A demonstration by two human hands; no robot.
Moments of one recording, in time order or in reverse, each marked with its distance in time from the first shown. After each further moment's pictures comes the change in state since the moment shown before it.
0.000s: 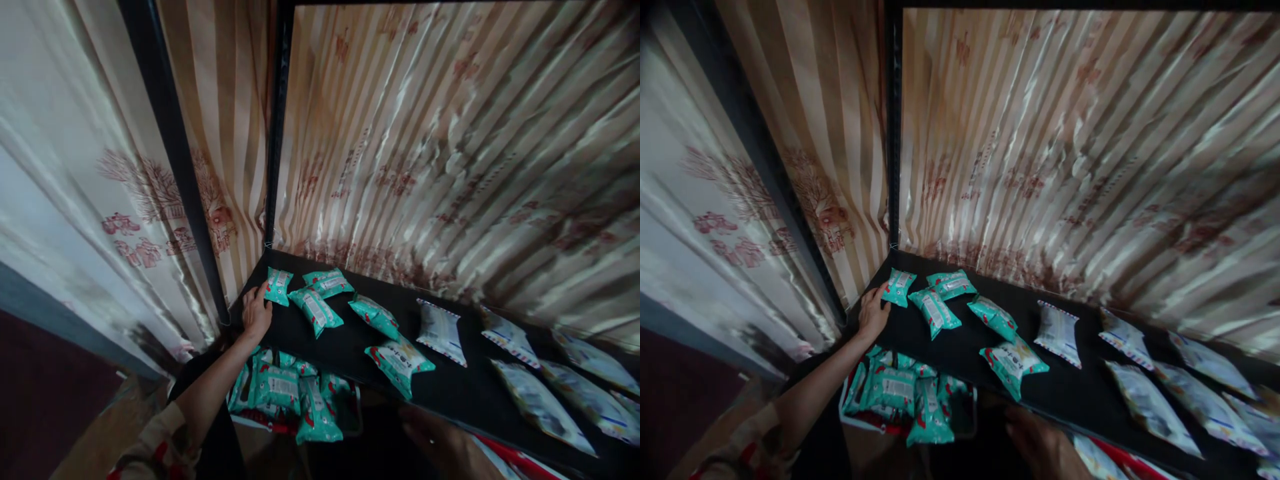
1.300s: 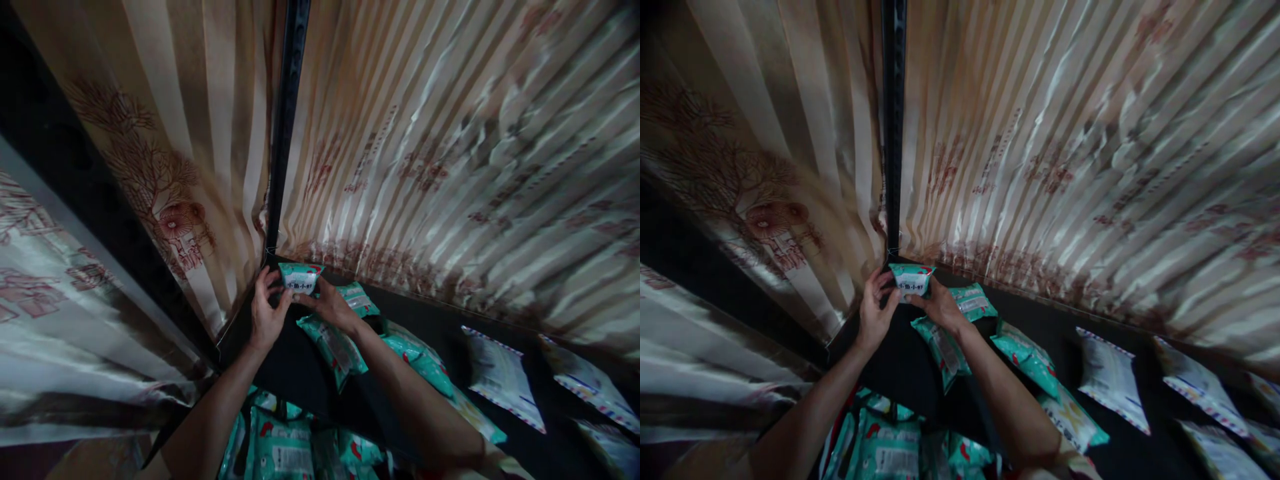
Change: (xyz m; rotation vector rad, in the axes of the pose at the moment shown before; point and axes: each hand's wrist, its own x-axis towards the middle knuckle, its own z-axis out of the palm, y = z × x) left_hand 0.070 0.022 0.023 -0.890 0.177 0.169; right_hand 0.295 -0.153 0.040 0.437 -0.002 -0.347
